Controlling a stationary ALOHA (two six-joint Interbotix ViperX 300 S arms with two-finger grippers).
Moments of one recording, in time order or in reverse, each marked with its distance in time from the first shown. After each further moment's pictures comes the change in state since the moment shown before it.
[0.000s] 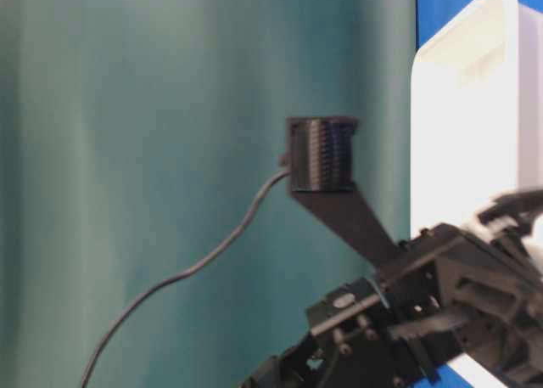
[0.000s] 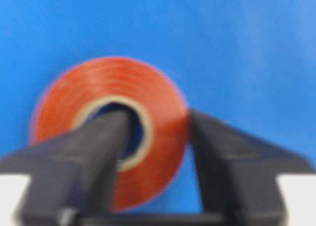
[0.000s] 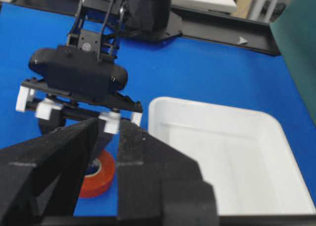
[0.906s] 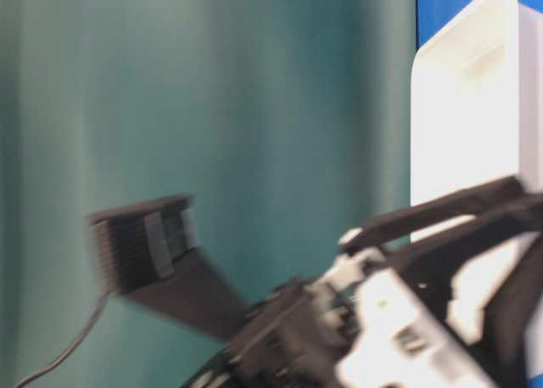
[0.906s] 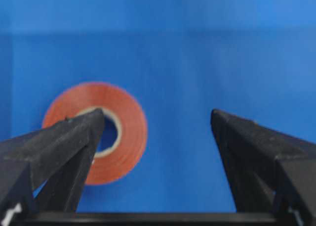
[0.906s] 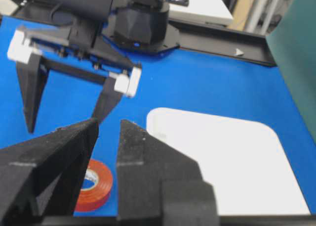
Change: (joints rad) left arm -0.017 -0.195 0.101 -0.002 -0.155 0.002; right arm 0.002 -0.015 -0.002 0.000 -0.009 0.000
